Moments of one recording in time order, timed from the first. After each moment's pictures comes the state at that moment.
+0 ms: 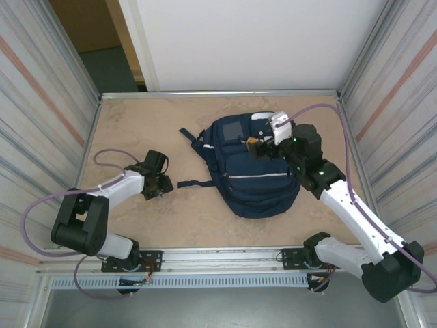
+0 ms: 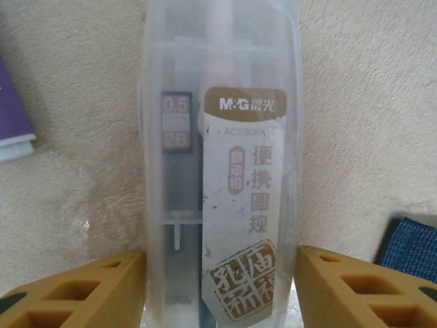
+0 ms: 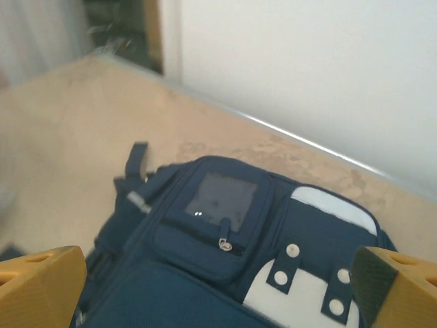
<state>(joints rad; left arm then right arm) -0.33 1.44 0.69 -0.54 -0.10 -0.66 0.45 1.02 0.92 -0.21 -0.03 -0.01</state>
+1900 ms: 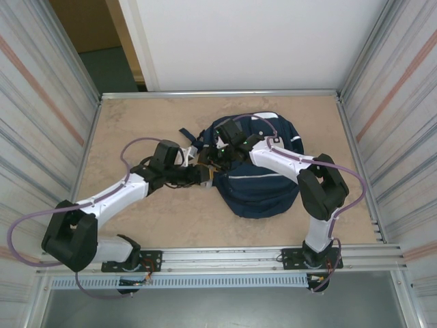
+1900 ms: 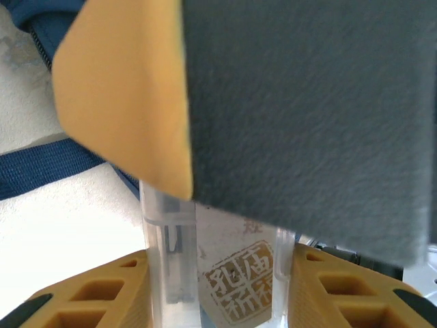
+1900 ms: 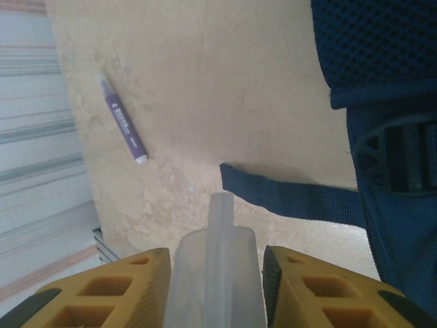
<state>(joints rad) -0.53 1.32 0.78 -0.23 0.58 -0.69 0.72 1.83 1.35 -0.40 -0.42 1.01</state>
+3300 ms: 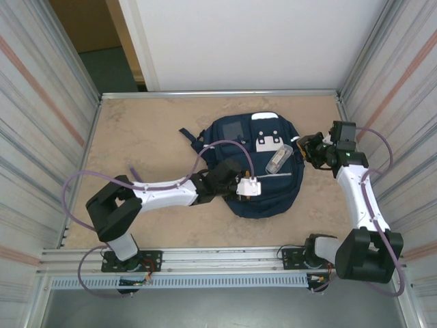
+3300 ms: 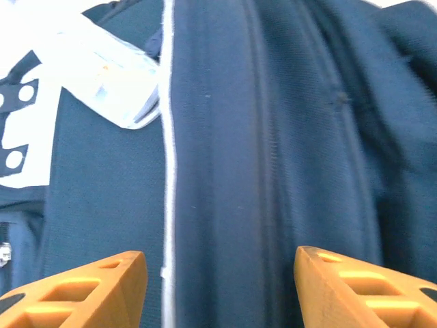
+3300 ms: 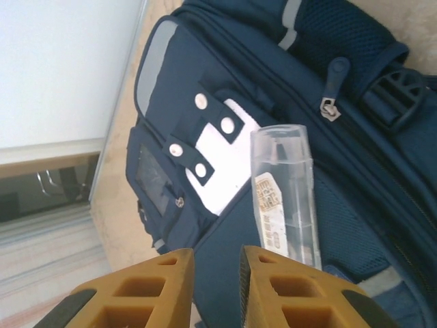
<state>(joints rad) -1.02 1.70 1.01 0.00 -0.01 0.74 -0.11 1.16 0.95 -0.58 -0.41 0.98</state>
